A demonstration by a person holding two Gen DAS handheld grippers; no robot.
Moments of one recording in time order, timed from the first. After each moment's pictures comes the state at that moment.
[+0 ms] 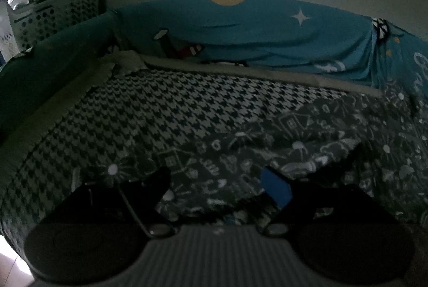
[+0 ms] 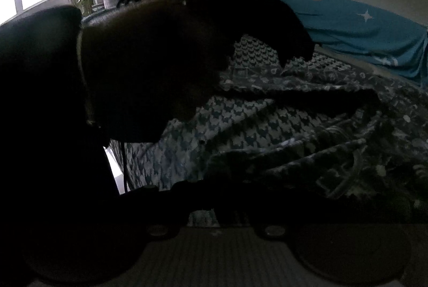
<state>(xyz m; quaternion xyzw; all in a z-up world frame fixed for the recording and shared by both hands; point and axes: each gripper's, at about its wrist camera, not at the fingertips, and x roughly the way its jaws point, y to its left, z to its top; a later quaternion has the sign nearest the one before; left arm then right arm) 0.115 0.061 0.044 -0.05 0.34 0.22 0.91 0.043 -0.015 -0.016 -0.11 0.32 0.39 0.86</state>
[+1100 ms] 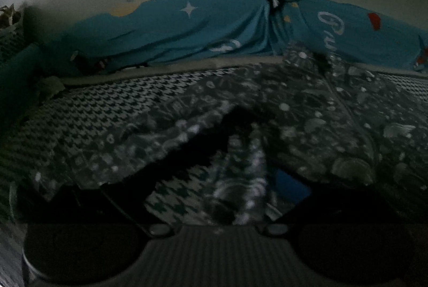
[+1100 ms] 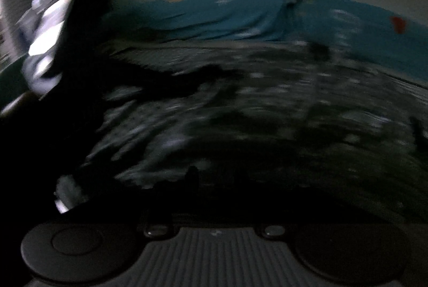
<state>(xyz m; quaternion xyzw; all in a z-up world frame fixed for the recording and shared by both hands) 0.103 -0.050 0.022 0.02 0.34 0.06 0.94 0.030 -0.146 0.014 0.00 0.34 0.14 0.93</state>
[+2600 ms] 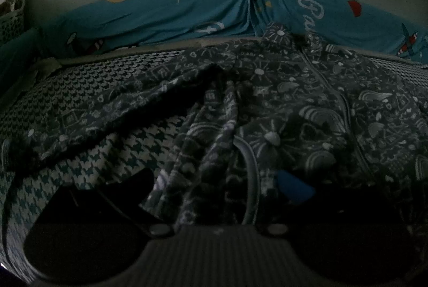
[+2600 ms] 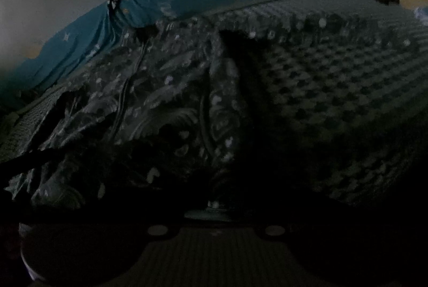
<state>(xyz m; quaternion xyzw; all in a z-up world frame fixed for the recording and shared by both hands) 0.053 -0.076 -0.008 0.00 0.35 0.06 0.94 -0.052 -0.255 -0.002 0.17 0.36 -0.11 0.91</state>
